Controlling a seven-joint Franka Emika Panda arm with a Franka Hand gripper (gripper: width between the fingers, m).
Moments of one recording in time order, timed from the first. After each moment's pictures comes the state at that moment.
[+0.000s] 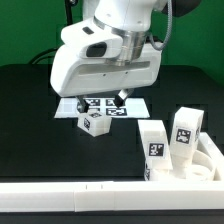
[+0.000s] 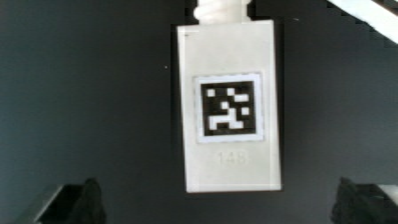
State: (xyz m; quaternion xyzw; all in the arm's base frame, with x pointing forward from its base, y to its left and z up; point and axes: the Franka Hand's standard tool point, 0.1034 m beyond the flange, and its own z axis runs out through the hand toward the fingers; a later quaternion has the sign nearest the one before) arm 0.464 -0.021 0.053 0.96 0.26 -0.13 0.07
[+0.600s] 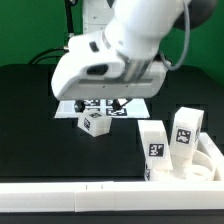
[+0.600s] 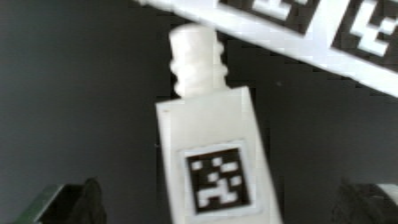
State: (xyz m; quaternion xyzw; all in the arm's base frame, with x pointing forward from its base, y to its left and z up) arm 0.459 -0.019 0.040 0.93 0.20 -0.28 0.13
